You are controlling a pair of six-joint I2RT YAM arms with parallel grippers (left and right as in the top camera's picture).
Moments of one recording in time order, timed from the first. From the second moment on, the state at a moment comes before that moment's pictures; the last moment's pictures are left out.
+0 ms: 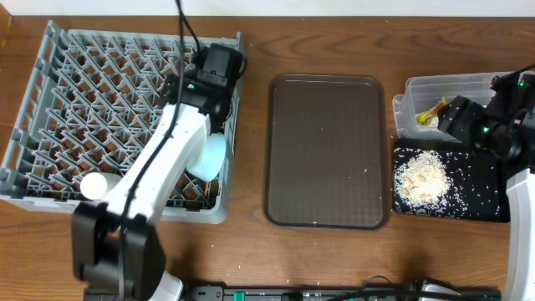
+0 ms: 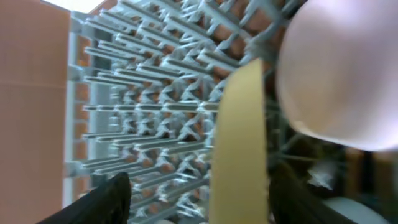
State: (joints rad) left arm -0.32 1.69 1.42 -0.85 -0.65 0.03; right arm -0.28 1.31 1.24 -0.88 -0.24 0.27
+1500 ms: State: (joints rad) left arm -0.28 1.03 1.42 -1.02 -0.16 -0.21; right arm 0.22 1.24 1.22 -0.82 -0.32 -0.02
